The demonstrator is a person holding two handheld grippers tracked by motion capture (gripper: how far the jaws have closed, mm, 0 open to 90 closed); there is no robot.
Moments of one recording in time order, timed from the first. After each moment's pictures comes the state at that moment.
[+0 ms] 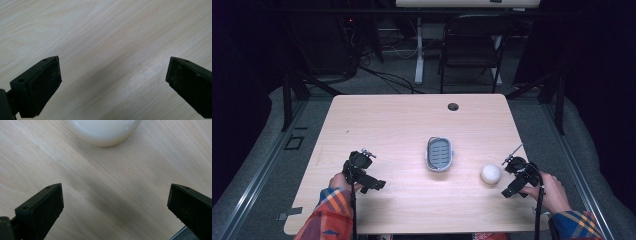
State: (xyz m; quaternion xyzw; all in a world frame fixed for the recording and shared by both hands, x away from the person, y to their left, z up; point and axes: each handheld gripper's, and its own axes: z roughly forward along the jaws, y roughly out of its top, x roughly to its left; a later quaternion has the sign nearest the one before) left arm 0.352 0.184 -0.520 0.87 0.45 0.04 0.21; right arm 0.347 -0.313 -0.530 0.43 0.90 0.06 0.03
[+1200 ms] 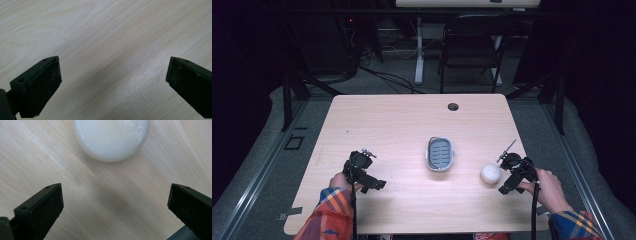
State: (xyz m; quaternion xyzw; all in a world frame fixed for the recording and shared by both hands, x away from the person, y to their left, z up) left arm 0.352 0.183 -0.520 0.87 0.45 0.04 0.21; right arm 0.357 -0.299 -0.519 0.39 0.92 0.04 0.03
